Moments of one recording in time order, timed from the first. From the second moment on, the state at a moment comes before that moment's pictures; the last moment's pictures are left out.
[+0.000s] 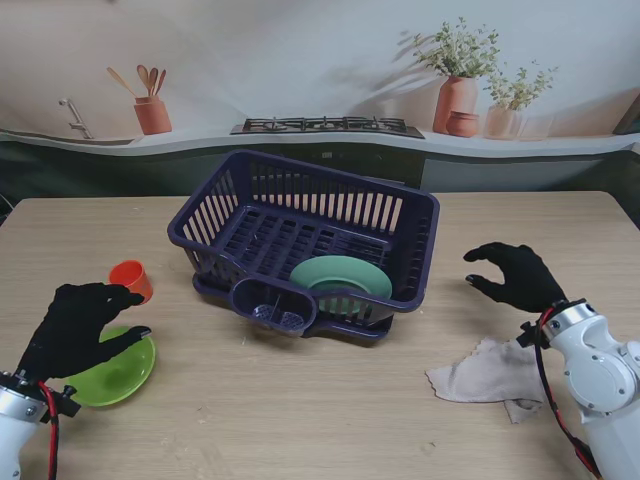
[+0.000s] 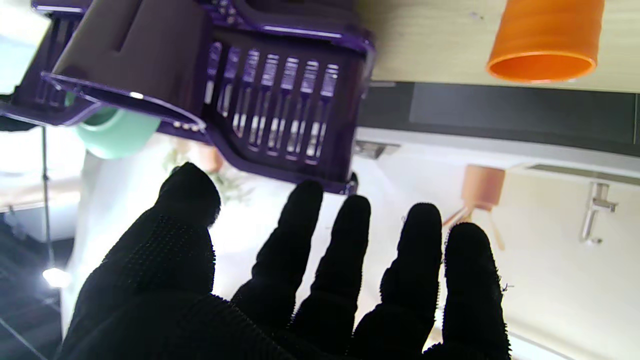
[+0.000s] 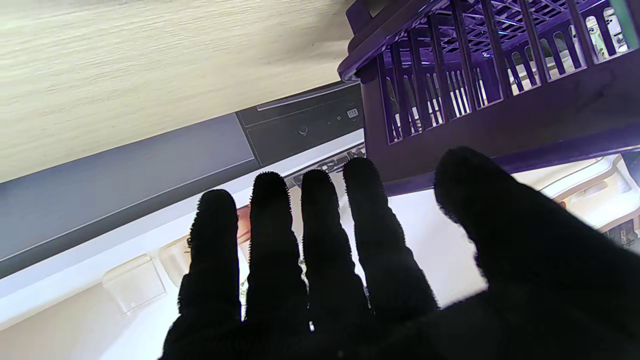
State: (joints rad) left arm 2.15 -1.13 -1.88 -1.90 0.93 -0.55 0.24; right arm -1.68 -1.07 1.65 -1.51 -0.69 -0.47 -0.02; left_hand 0.74 -0.28 0.34 -0.09 0.79 0.29 0.25 0.30 0.60 0.36 0.47 0.36 0.41 0.50 0.56 0.56 0.05 0.50 1.01 0.53; right_hand 0.49 -0.40 0.83 -0.07 0.63 0.17 0.45 0.34 0.56 0.19 0.52 0.30 0.48 0.17 0.45 0.35 0.13 0.21 0.91 0.47
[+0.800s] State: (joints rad) left arm 2.34 -1.12 -1.89 -2.03 1.01 -0.27 0.17; right arm -1.68 -1.08 1.63 -1.49 -0.71 -0.46 -0.02; left_hand 0.74 -0.21 0.06 -0.07 0.81 0.38 0.16 0.27 0.56 0.42 0.43 0.35 0.35 0.51 0.50 0.50 0.01 0.47 0.95 0.50; right_hand 0.49 -0.40 0.83 -0.07 0.63 0.17 0.45 0.33 0.56 0.19 0.52 0.30 0.48 0.17 0.45 0.35 0.13 0.21 0.90 0.47
